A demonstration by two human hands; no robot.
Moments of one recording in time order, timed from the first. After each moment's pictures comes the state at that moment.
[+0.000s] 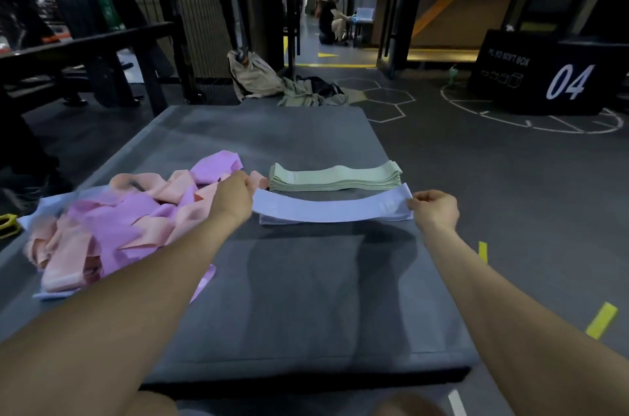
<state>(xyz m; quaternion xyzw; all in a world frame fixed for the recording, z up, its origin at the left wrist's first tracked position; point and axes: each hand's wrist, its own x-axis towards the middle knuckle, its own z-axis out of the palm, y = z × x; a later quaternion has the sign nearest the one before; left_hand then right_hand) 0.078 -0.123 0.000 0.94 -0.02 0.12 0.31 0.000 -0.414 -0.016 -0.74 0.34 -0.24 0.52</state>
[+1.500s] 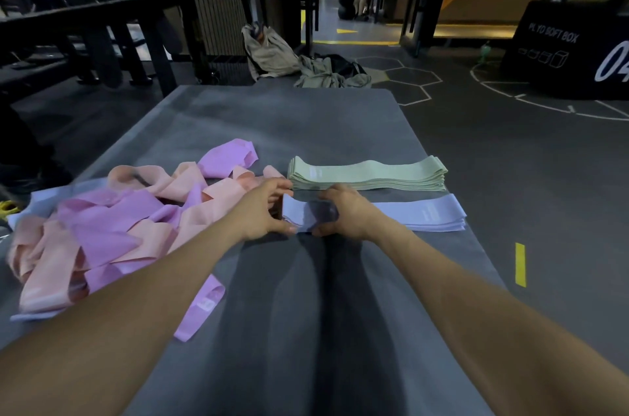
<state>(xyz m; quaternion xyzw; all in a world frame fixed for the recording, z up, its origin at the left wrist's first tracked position) 0.130 -0.104 -0.058 0.84 -0.17 -0.11 0.49 0.104 -0.303 -0.051 -0.97 -0.10 0.04 0.23</state>
